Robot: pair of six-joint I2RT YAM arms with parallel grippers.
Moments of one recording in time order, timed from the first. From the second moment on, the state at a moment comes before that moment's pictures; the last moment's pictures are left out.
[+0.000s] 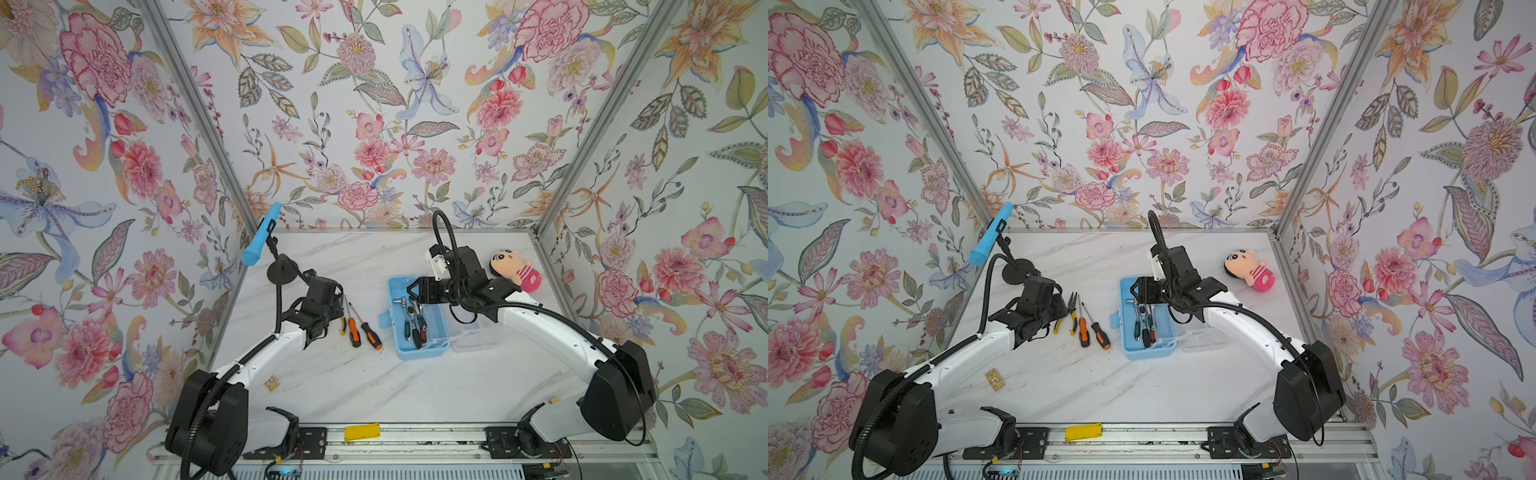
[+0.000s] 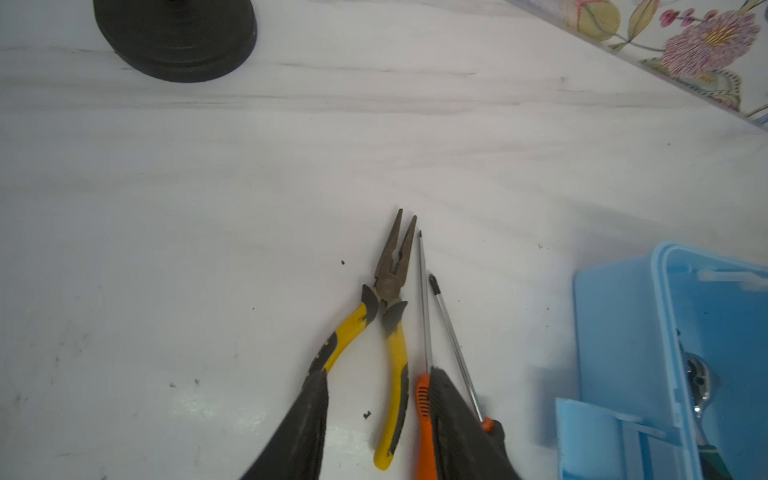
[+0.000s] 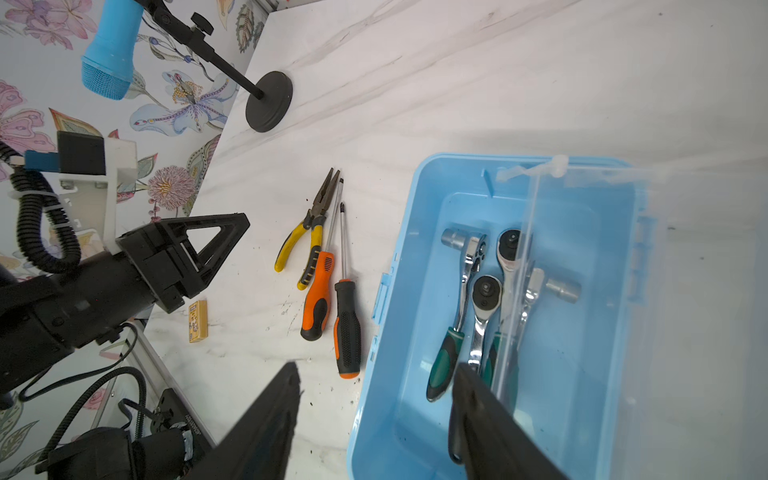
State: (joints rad) left arm -0.36 1.31 0.76 -0.31 -0.26 -0.59; right arm 0.64 1.50 1.20 -0.43 -0.23 0.48
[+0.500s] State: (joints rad) left arm -0.32 1.52 0.75 -0.25 -0.21 -0.50; right arm 0.64 1.55 1.23 -0.43 -0.22 0.48
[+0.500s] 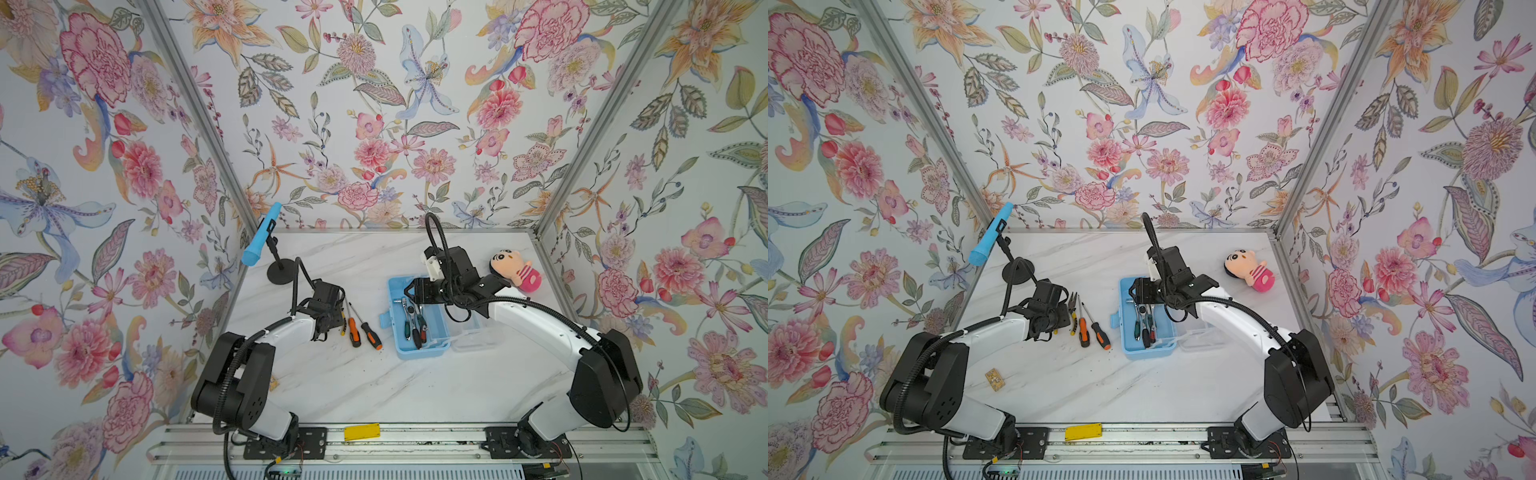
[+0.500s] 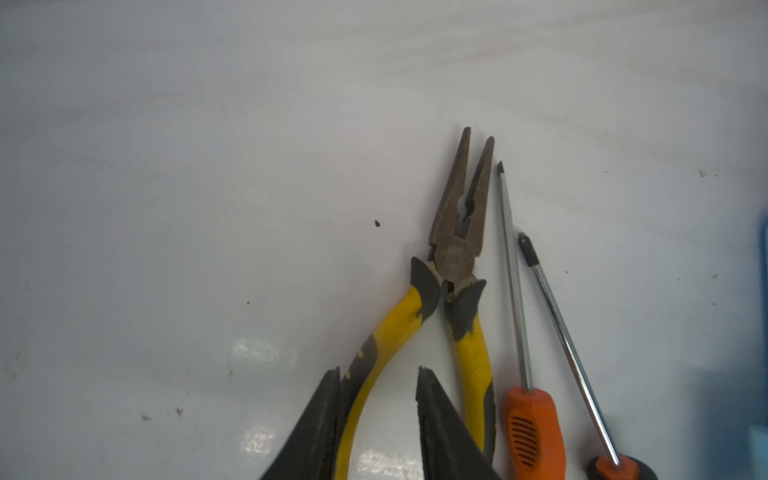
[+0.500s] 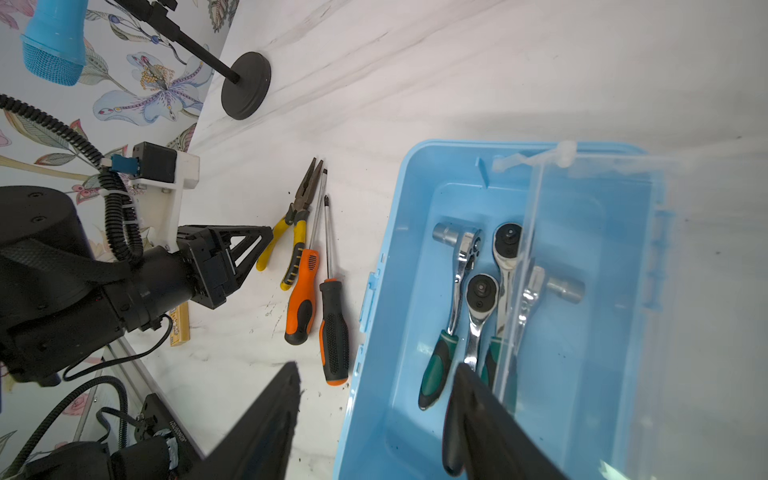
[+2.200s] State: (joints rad) left arm -0.32 1.35 0.78 -0.30 -0.20 -0.48; right arm 0.63 1.56 1.24 -0.43 -0.22 0.49
